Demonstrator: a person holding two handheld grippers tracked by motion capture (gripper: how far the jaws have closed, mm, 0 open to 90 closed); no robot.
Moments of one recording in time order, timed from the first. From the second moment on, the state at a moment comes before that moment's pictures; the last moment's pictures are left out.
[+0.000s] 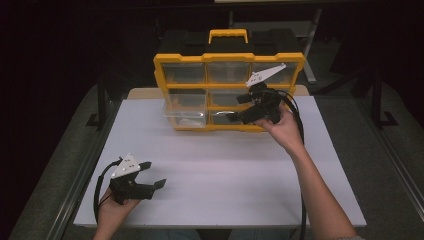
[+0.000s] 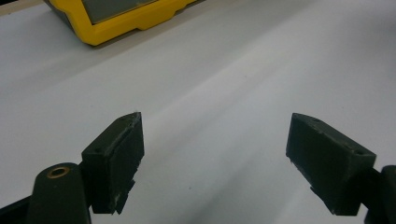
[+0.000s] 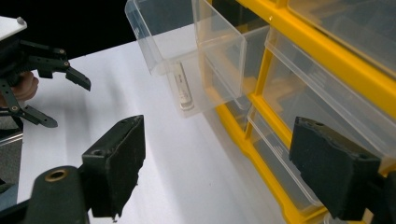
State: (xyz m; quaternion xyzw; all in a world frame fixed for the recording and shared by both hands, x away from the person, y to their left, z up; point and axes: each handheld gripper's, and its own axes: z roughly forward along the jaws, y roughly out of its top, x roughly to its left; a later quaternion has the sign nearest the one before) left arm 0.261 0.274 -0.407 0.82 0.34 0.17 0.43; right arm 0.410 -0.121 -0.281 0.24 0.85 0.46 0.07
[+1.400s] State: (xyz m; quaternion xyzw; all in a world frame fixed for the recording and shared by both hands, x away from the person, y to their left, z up) left arm 0.261 0.275 -0.407 0.82 0.34 0.17 0.43; right arm 0.380 -0.160 -0.340 0.27 0.85 0.45 0.06
